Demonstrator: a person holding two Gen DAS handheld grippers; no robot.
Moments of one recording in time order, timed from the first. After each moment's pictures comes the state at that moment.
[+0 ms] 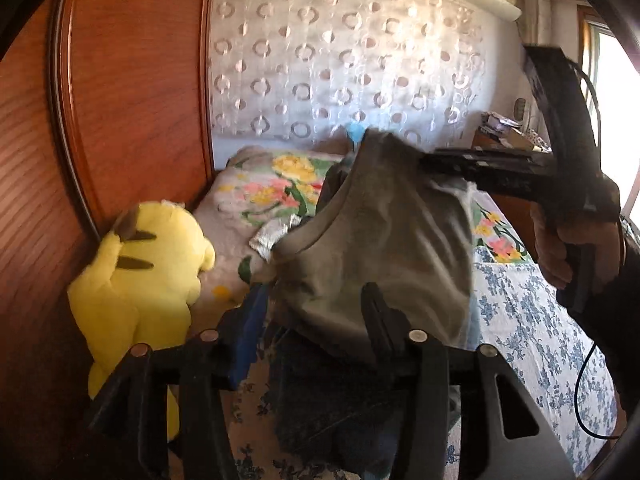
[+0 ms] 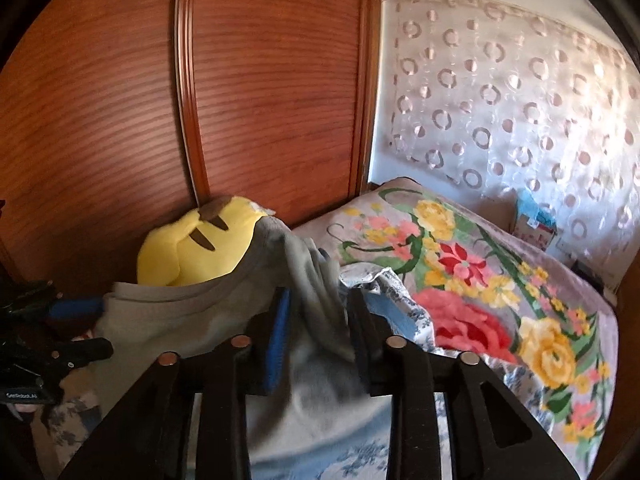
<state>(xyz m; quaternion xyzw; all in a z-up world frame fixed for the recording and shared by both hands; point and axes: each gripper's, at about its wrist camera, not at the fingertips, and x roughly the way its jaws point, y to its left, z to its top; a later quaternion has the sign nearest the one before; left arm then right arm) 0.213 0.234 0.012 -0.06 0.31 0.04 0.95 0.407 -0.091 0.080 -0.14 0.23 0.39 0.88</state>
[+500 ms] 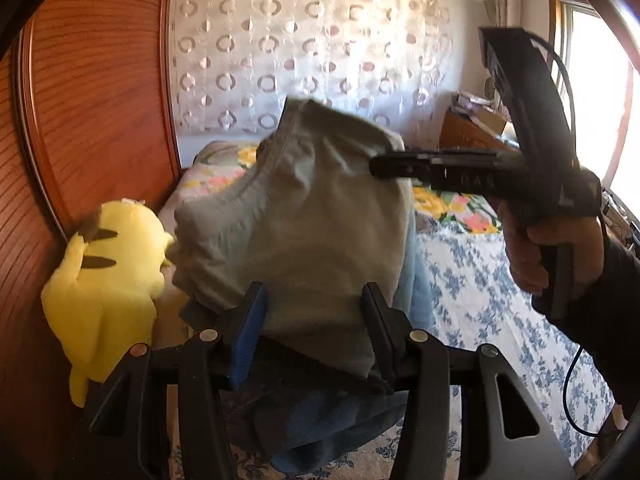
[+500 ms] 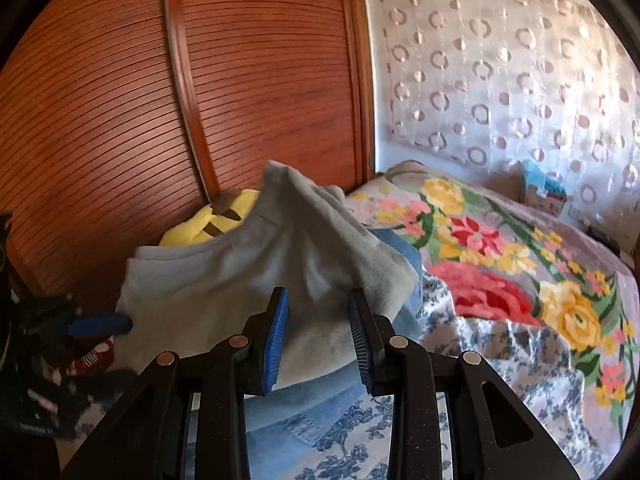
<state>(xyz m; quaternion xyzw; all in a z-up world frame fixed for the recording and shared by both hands) 0.224 0.194 -0.014 -0.04 0.34 -0.01 0.94 0.421 -0.112 0.038 -0.09 0.28 0.41 0.87</state>
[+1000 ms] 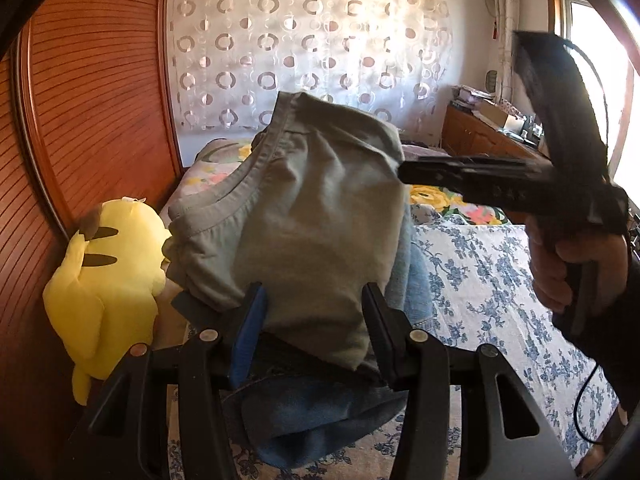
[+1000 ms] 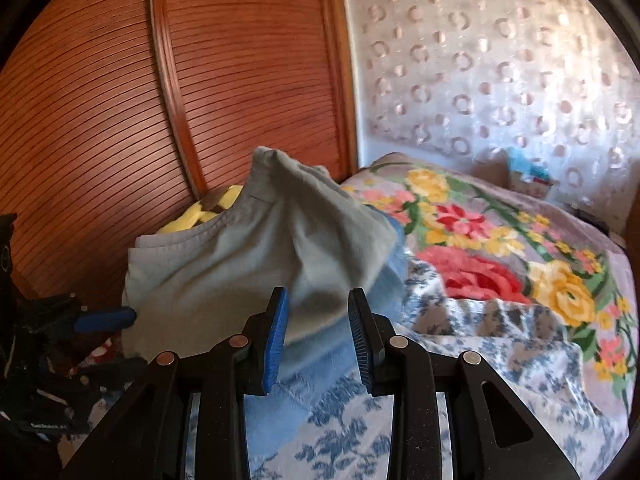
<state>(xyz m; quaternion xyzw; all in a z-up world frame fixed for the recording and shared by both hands) 0.219 0.181 -0.012 -0.03 0.34 0.00 0.94 0.386 -0.129 0.044 -0.08 0.27 0.37 0.89</state>
